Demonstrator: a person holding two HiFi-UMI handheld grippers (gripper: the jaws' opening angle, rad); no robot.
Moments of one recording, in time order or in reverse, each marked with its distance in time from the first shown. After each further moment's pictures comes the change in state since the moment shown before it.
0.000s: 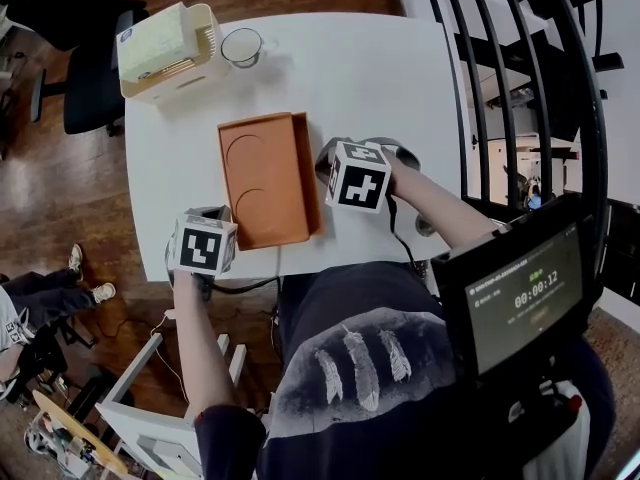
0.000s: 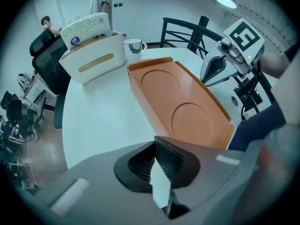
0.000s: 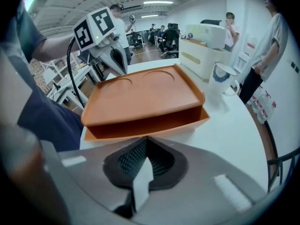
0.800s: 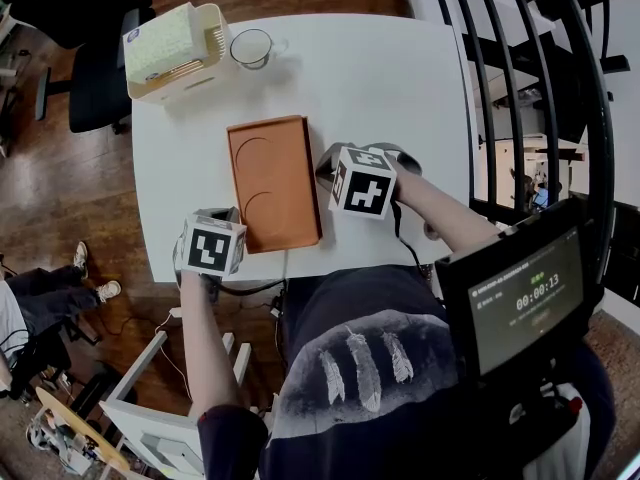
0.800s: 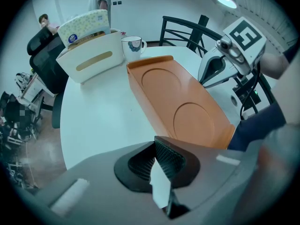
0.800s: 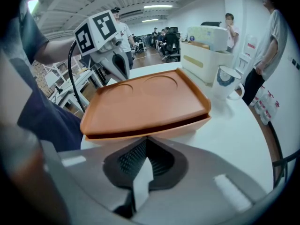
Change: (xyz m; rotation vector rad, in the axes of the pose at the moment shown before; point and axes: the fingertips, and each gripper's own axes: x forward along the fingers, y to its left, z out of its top) left arm -0.005 -0.003 0.000 0.011 0.015 -0.010; right arm -0.002 0.008 0.016 0.002 -0.054 0.018
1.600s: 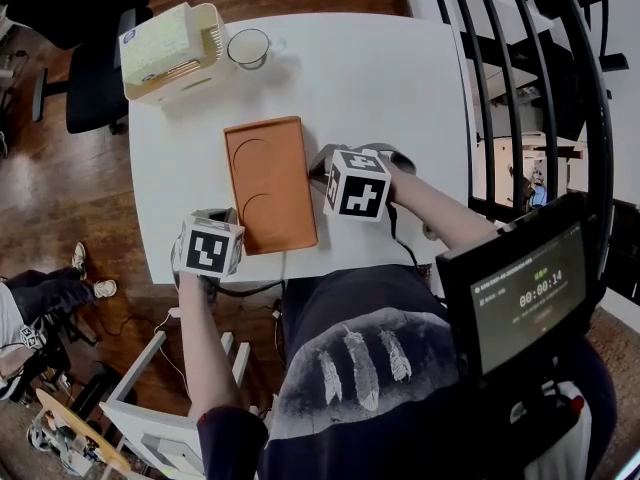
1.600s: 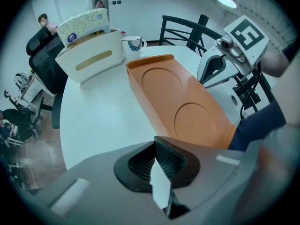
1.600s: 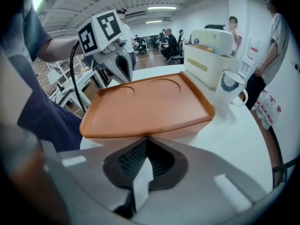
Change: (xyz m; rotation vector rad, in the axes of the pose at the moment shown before) left arm 0.001 -0.001 -0.004 0.008 -0.002 0.003; right arm 0.004 0.008 0.009 -0.037 -0.019 0.002
